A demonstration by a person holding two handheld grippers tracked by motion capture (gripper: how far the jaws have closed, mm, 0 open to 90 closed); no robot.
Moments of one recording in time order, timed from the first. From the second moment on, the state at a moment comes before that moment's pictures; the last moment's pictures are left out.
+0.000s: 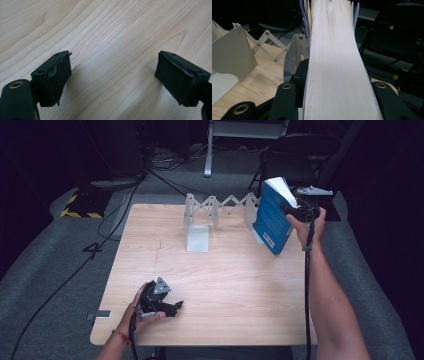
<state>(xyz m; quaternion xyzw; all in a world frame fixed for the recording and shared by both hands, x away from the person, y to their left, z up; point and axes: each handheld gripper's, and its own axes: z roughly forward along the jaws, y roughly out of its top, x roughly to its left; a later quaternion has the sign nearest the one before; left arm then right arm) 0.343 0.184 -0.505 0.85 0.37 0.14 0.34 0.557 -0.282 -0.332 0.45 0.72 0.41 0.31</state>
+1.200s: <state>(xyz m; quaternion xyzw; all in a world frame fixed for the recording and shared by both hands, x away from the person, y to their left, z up) 0.344 0.185 -0.505 0.85 0.37 0.14 0.34 0.544 -0.298 -0.332 0.46 0.77 0.36 0.27</state>
